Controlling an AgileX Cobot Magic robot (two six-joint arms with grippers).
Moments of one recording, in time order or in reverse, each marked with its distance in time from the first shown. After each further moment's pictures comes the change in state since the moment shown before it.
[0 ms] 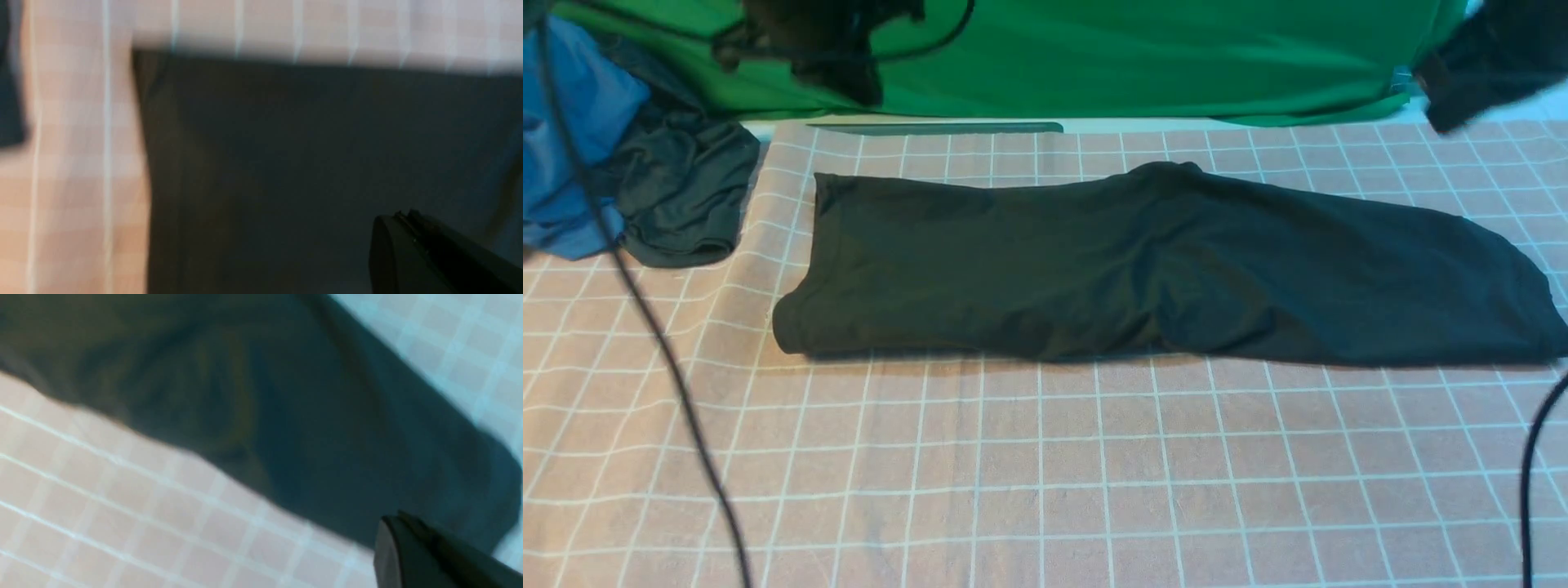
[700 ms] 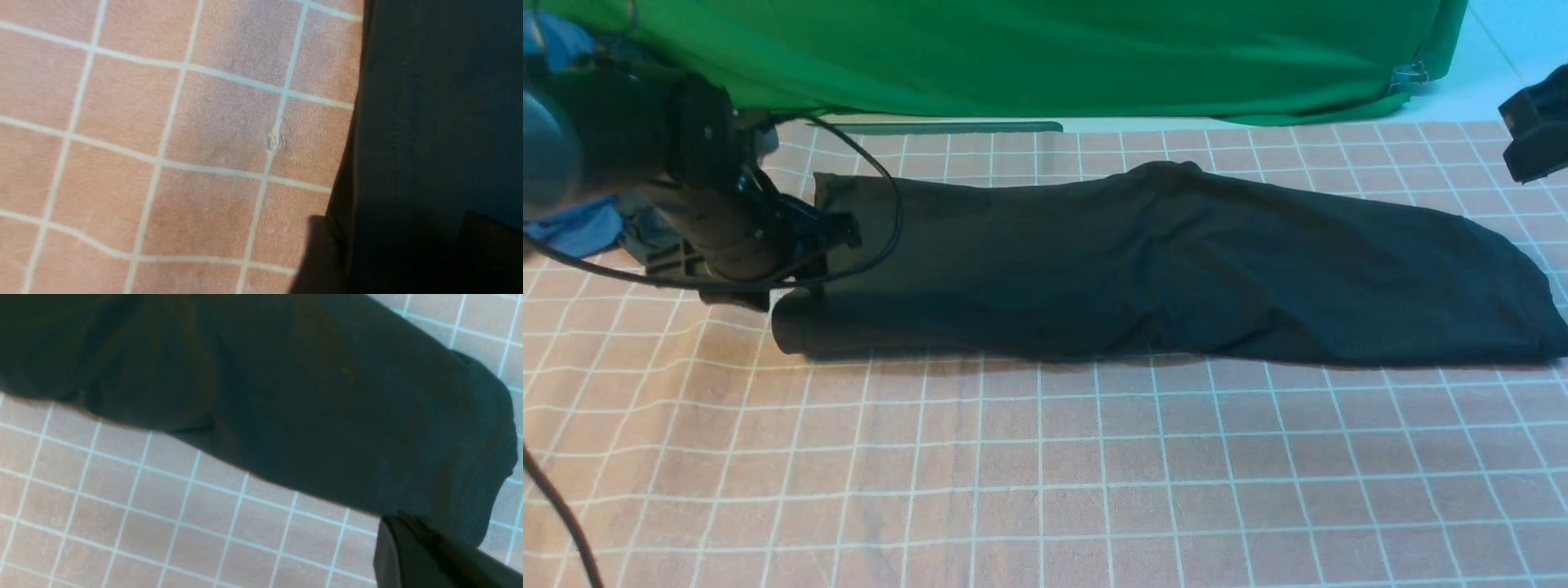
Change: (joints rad) right arm -0.111 -0.096 0.162 0.085 -0.096 -0.004; left arm 0.029 -0.137 0.699 0.228 -0.504 -0.221
